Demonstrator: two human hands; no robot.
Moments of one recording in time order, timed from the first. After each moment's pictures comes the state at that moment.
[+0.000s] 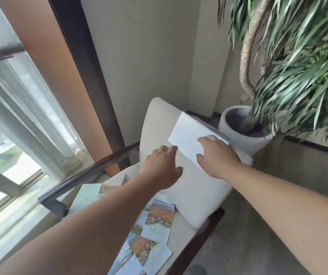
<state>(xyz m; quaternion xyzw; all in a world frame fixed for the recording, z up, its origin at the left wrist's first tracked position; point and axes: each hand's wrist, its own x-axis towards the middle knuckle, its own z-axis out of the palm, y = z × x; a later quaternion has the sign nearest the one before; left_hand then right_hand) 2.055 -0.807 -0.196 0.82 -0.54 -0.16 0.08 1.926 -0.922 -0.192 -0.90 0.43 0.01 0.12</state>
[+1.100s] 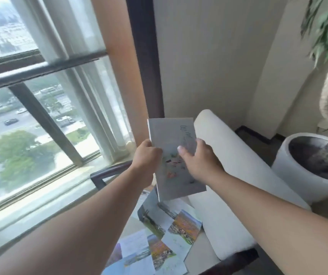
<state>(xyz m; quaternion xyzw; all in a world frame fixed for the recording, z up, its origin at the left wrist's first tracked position) 2.115 -0.769 -0.157 0.73 -0.03 -0.26 0.63 2.026 -0.887 -0.168 -0.85 0.32 -0.08 0.42</state>
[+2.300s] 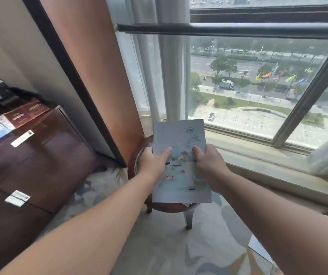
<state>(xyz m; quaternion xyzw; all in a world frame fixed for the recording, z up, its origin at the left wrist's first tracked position) 2.073 0.056 -0.205 0.67 0.40 0.09 0.62 2.152 -0.069 -0.221 -0.81 -0.01 0.22 0.54</state>
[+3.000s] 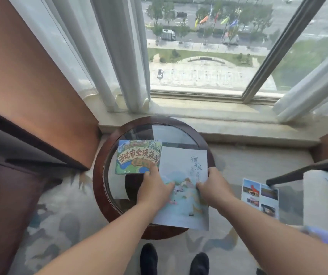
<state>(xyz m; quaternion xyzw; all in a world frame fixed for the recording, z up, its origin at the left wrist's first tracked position) 2.213 0.154 -0.410 0.88 0.24 -0.21 0.35 2.244 -0.009 -0.391 -0.89 0.17 0.29 0.32</state>
